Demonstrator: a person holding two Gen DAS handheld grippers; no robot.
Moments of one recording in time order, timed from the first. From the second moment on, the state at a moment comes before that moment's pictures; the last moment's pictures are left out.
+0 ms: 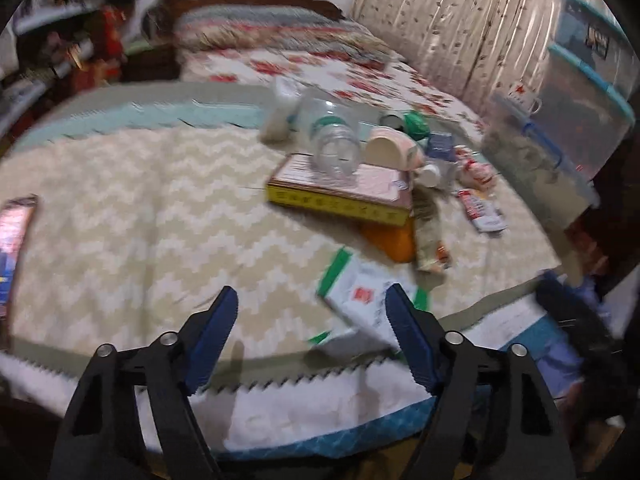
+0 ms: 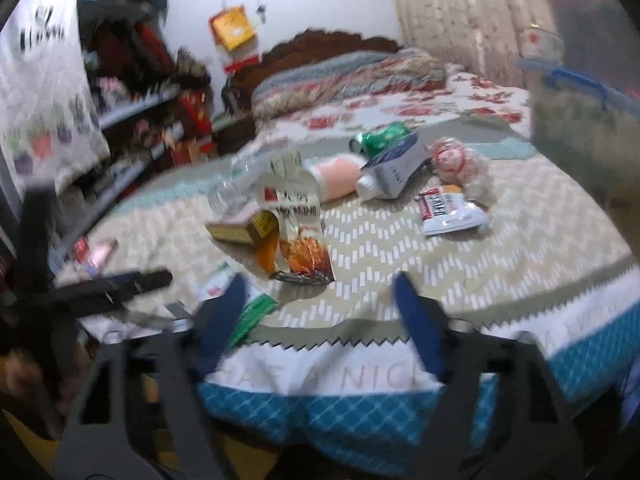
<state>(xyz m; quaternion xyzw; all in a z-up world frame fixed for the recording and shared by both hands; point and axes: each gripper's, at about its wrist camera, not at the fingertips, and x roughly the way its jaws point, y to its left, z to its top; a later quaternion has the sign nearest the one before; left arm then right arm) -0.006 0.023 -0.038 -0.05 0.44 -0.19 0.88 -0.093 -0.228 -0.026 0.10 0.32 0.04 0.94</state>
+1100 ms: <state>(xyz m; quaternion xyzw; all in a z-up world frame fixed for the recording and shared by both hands) -0.002 -0.060 -0.050 0.00 0.45 -0.32 0.83 -0.054 -0.274 -0.077 0.12 0.37 0.01 0.92</state>
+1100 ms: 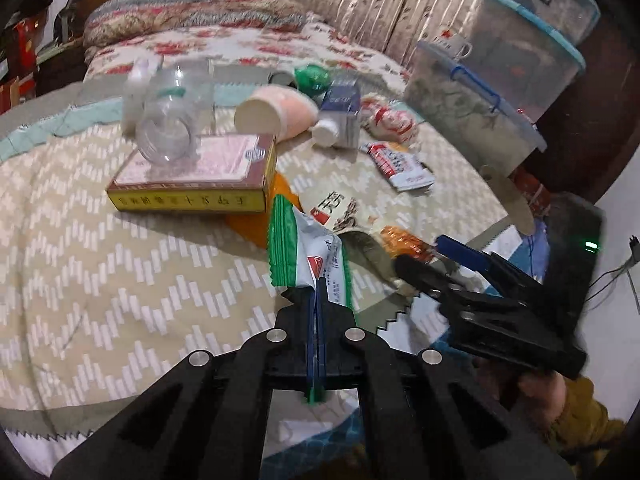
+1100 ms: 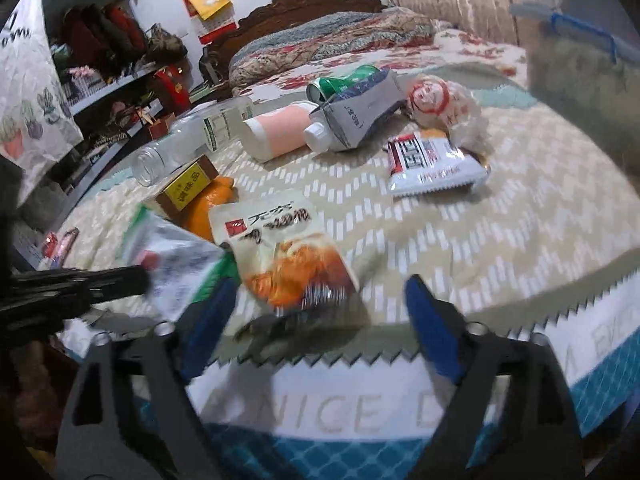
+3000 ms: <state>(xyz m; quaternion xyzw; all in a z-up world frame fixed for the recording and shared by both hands) -0.006 -0.346 0.001 0.13 0.37 -0.52 0.76 -0.212 -0.514 -0.039 0.26 0.11 -0.31 0.91</state>
